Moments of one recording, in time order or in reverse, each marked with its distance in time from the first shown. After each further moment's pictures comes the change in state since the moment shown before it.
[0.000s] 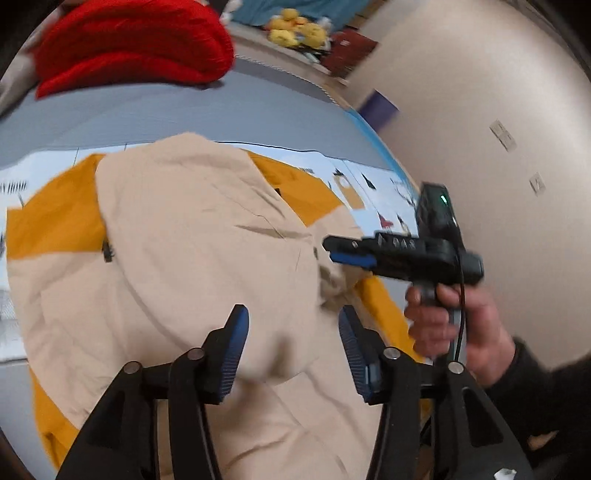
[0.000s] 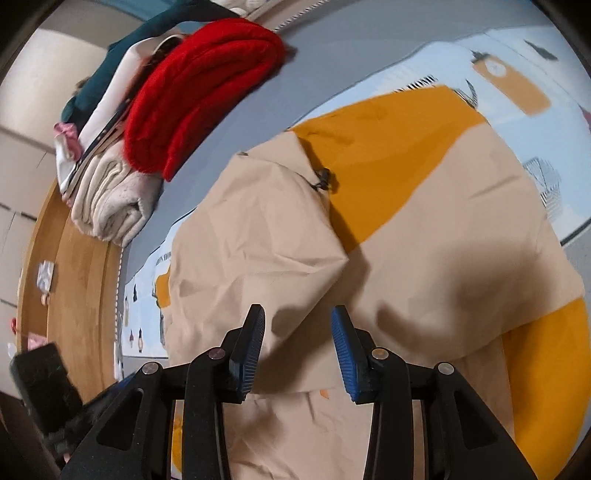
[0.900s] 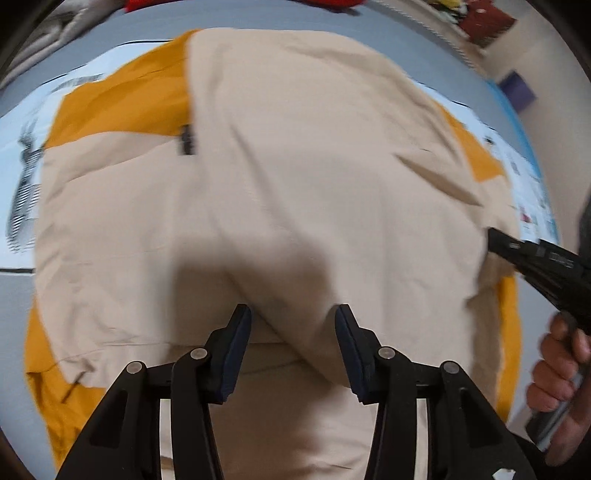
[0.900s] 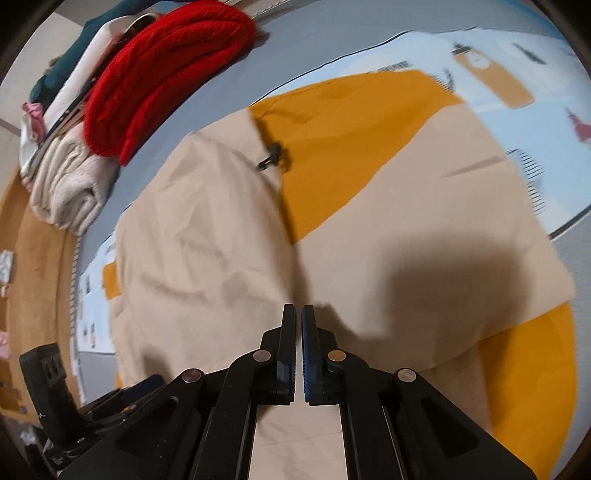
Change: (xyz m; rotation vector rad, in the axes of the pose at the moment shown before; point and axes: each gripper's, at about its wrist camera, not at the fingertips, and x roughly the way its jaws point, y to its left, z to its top) left arm 0.082 0.055 -0.026 -0.286 0.206 0.454; right arm 0.027 -0.011 -0.005 -0.035 -0.006 -0.222
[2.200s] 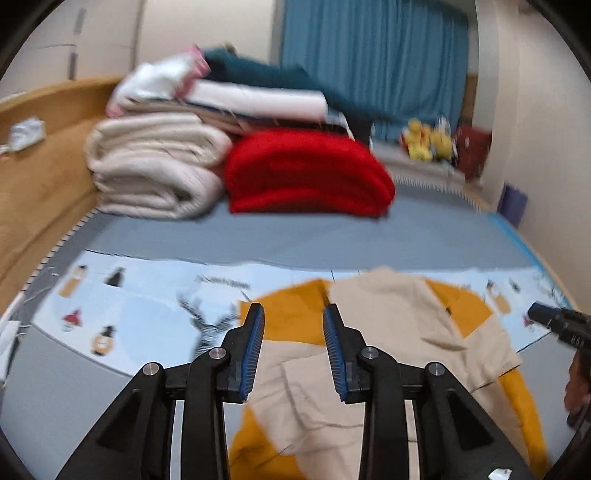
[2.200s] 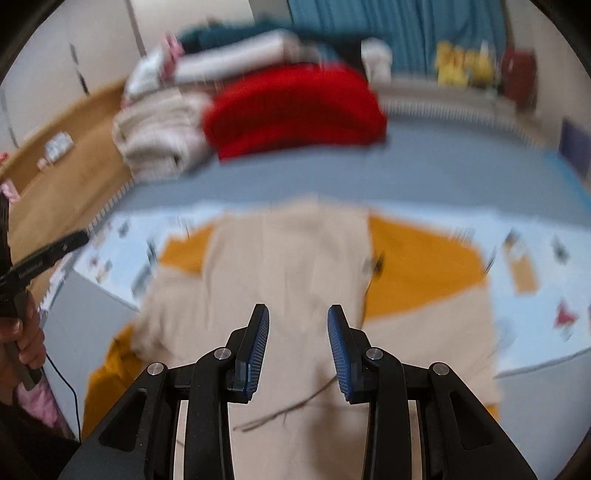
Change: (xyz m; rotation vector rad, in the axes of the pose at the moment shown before) left arm -0.234 0.071 -0.047 0.041 -0.762 0.165; right arm -0.153 0.101 -0.037 -0.562 -0.389 0.068
